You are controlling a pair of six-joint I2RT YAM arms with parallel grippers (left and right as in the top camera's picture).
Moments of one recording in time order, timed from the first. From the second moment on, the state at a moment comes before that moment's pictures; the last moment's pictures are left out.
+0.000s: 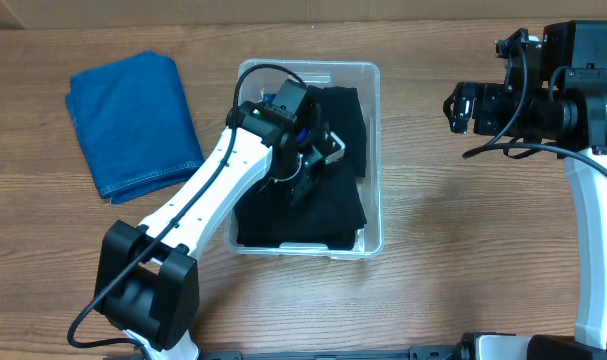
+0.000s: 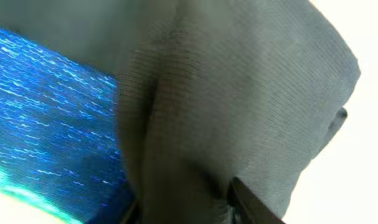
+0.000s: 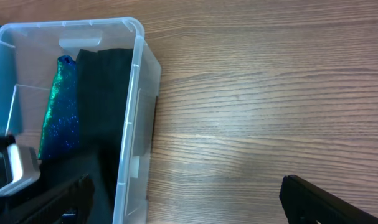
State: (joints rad) left arm -0.50 1.84 1.51 -1.05 0.20 0.40; right arm -0.03 1.51 1.72 -1.22 -0.22 0.04
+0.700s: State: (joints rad) left arm -0.50 1.77 1.76 -1.44 0.01 -0.03; right arm -0.03 1.51 1.72 -1.23 -0.21 0.04
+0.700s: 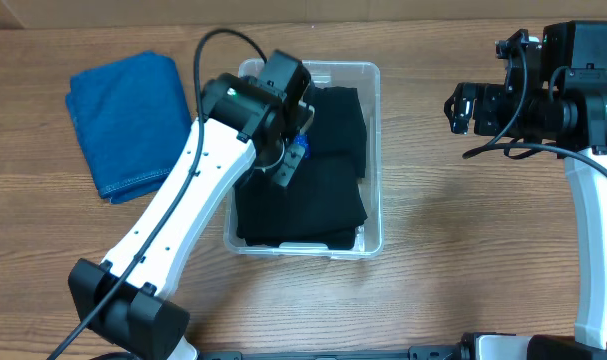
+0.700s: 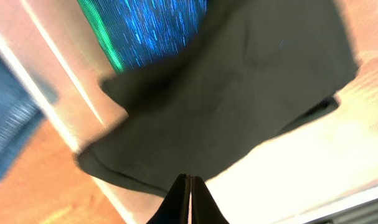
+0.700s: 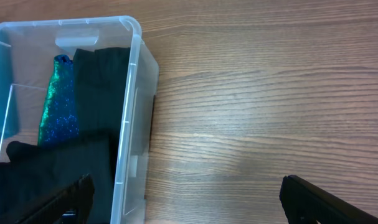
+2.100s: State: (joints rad) left arm 0.49 1.83 1.82 -1.14 0.21 -0.15; right arm -0.03 1.51 1.72 -1.24 -0.20 0.04
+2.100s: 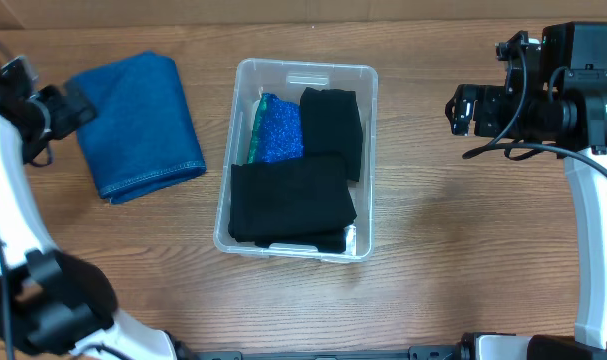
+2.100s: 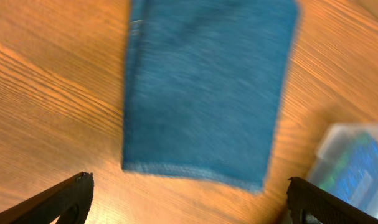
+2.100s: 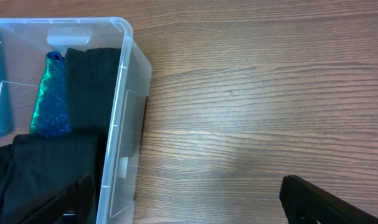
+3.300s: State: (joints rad) left arm 0.54 2.33 1.82 -0.88 0.83 -0.07; right arm -0.03 1.51 1.72 -1.28 -0.20 0.04
